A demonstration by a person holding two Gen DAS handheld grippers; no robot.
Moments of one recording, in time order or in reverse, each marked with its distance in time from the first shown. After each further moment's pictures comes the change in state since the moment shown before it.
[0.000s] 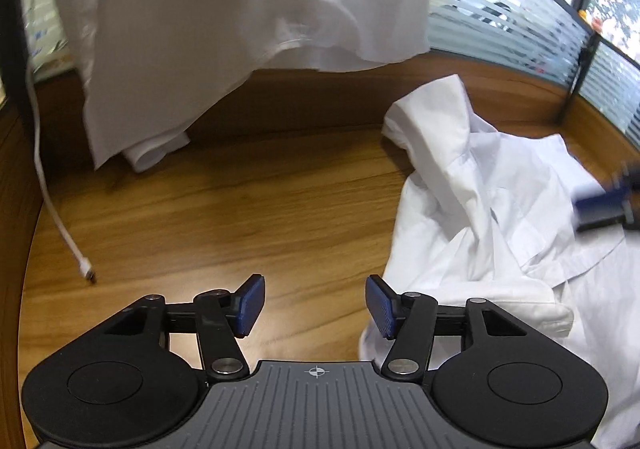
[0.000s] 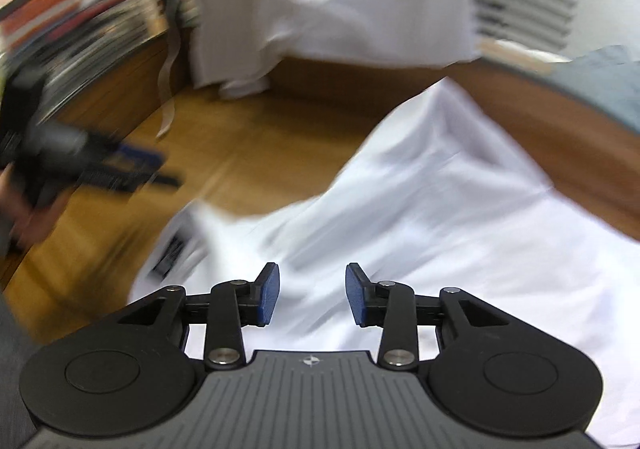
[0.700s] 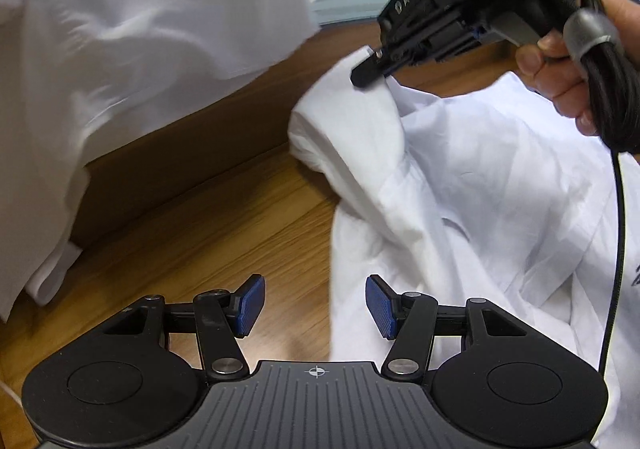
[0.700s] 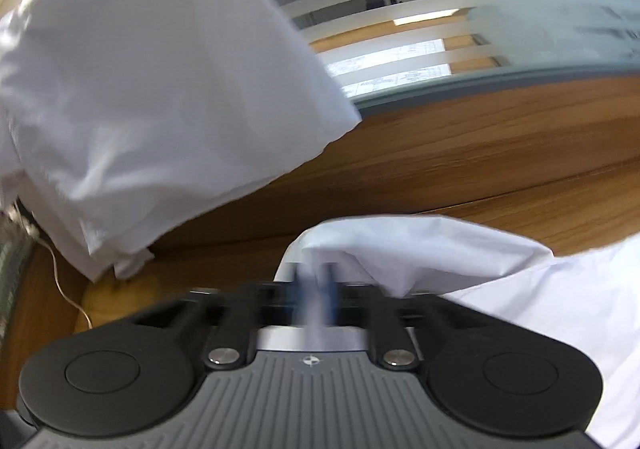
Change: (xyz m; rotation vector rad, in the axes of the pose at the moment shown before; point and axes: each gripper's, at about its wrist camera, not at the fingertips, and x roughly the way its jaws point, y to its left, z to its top) left arm 0.079 -0.073 0.055 0.327 0.033 -0.081; right arm 0.105 -0.121 0.102 0.510 -0.114 0.004
